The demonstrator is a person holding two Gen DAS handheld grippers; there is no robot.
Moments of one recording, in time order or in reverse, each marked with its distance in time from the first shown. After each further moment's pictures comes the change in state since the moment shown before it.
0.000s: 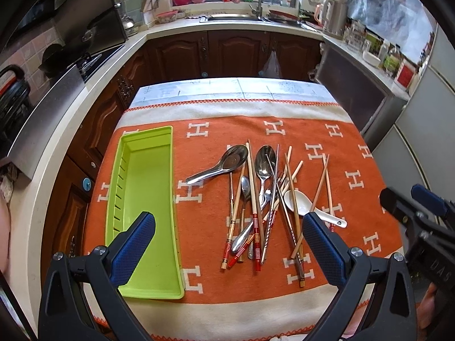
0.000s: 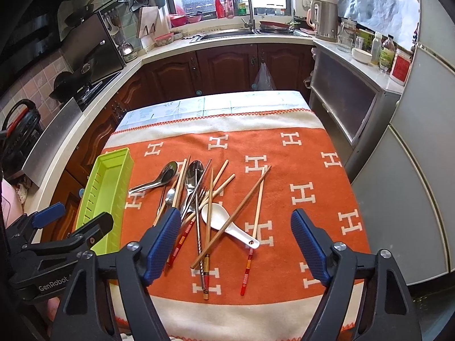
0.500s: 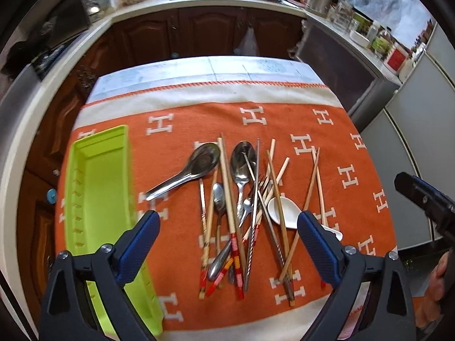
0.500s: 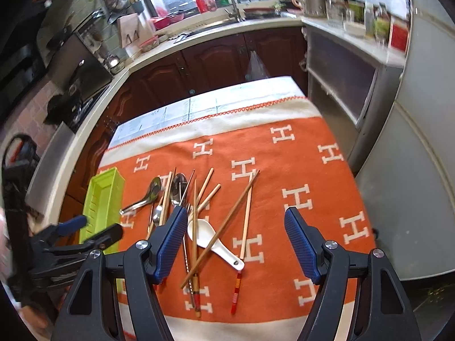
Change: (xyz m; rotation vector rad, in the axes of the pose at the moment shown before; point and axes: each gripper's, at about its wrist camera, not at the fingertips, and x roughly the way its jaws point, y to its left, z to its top) left arm 0.075 -0.016 0.037 0.055 0.122 -0.129; right arm 0.051 -0.070 0.038 0.144 0.067 0.077
